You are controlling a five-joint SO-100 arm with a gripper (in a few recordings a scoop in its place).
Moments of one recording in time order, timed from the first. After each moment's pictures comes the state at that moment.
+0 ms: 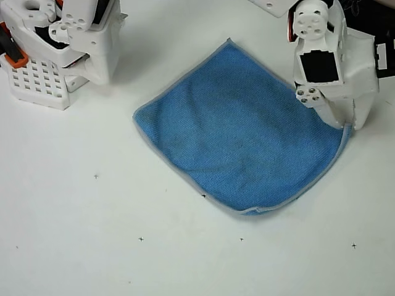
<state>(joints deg) -32.7 80.1 99.0 42.1 -4.1</state>
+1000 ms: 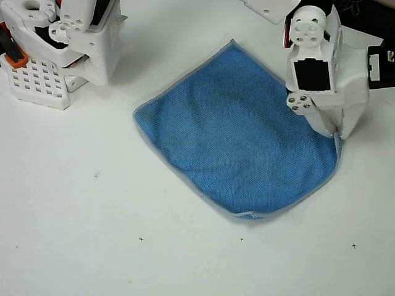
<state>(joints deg) -30.2 80.1 98.5 48.2 -6.7</state>
